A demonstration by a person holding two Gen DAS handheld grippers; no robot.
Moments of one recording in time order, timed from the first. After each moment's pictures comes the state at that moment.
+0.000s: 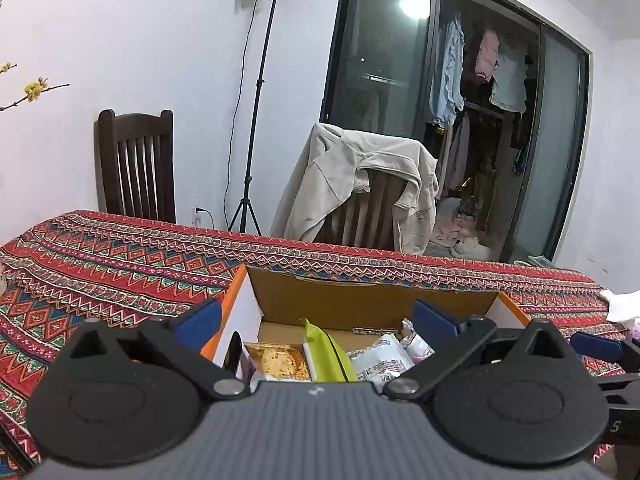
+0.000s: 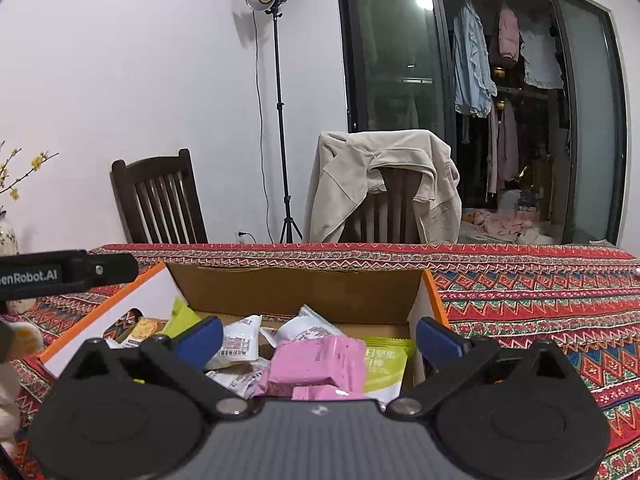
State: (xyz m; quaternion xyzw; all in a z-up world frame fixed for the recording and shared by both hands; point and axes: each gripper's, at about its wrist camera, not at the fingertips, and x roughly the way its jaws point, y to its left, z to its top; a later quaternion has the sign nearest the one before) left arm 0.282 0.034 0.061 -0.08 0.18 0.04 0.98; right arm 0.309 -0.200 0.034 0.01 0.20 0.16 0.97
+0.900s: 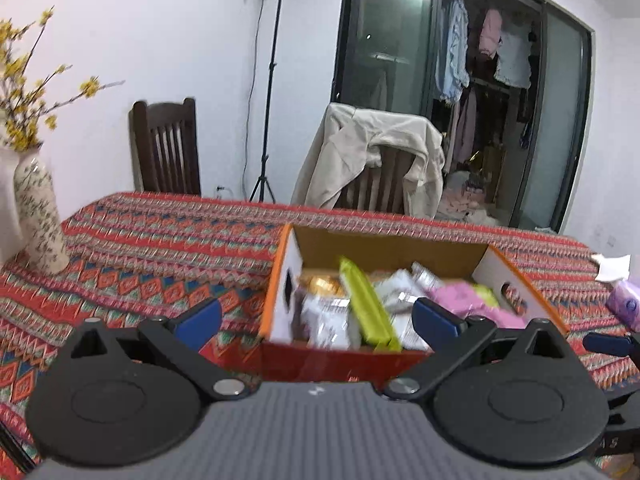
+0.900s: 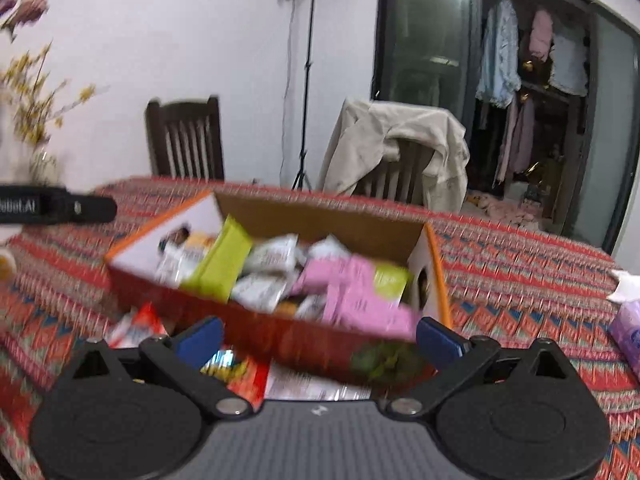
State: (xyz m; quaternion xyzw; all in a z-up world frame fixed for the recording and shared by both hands) left arm 0.179 0.052 0.070 -0.06 0.22 0.06 0.97; right arm 0.214 -0.196 0.039 -0.07 0.26 0.17 0.95
